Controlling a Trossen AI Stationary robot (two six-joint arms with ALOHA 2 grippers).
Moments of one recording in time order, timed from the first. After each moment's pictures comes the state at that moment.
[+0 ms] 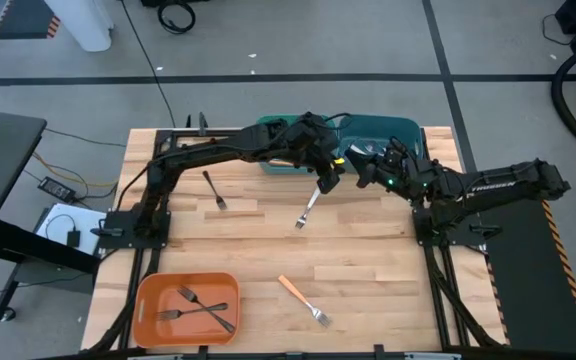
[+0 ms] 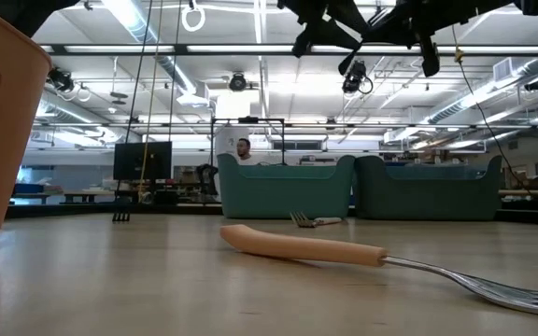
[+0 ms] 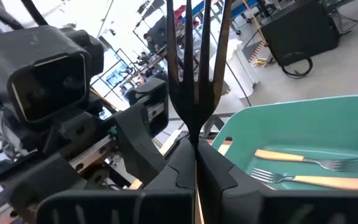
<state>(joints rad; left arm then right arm) 0.18 2.07 2.17 -0.68 0.07 -0.25 0.03 0.87 0.61 0.25 0.66 0.70</state>
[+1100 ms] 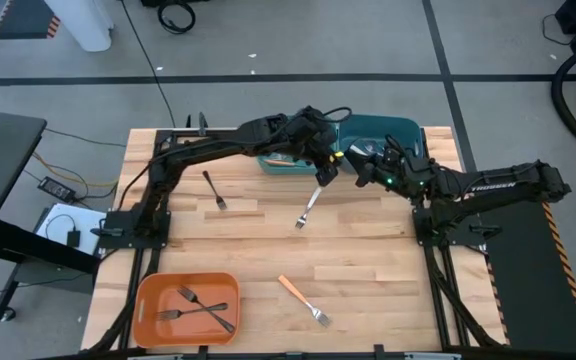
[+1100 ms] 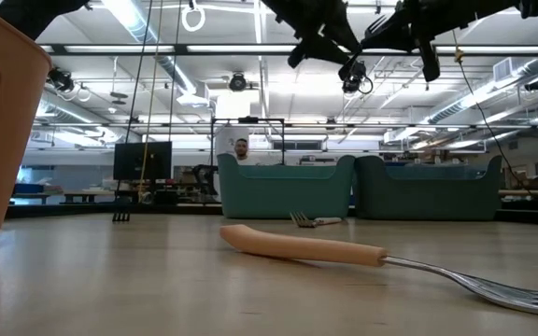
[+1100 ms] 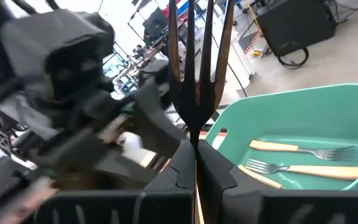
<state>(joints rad) 0.22 2.09 2.17 -0.70 0.05 -0.19 -0.01 0.87 0.61 0.19 0.63 0.75</state>
